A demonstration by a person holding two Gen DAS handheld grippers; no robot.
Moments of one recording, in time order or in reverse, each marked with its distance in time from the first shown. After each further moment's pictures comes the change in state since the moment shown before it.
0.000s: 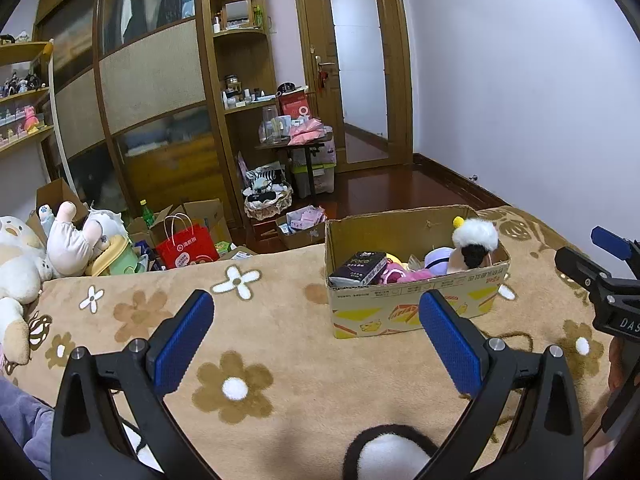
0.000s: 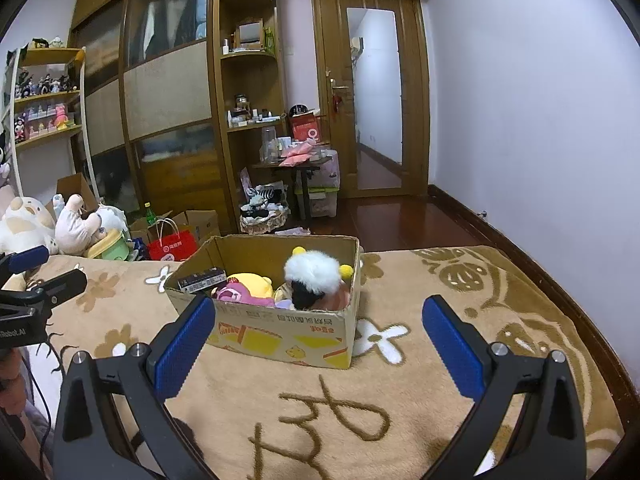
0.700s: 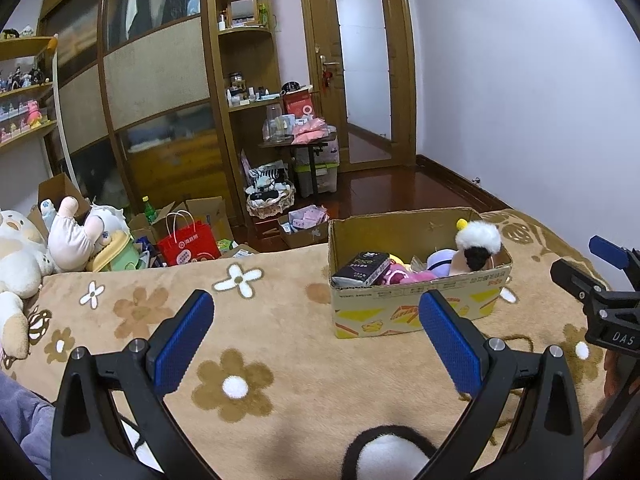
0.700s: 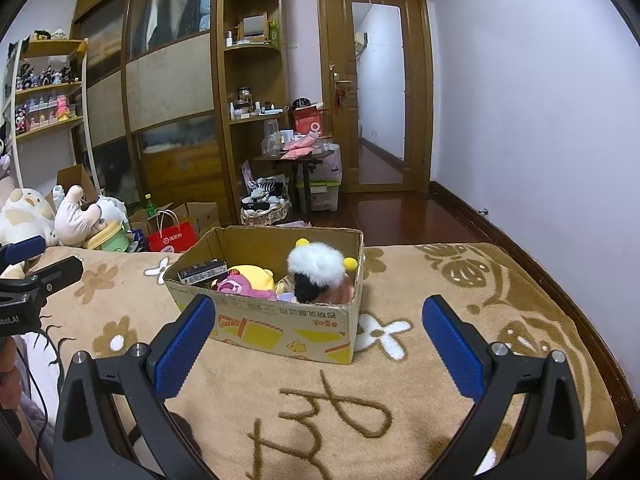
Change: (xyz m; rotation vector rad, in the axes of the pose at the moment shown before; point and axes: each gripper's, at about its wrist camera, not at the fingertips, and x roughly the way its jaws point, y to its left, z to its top) left arm 0.001 0.005 0.000 -0.019 0.004 0.004; right arm 0.003 0.008 -0.005 -0.022 0.020 -0.002
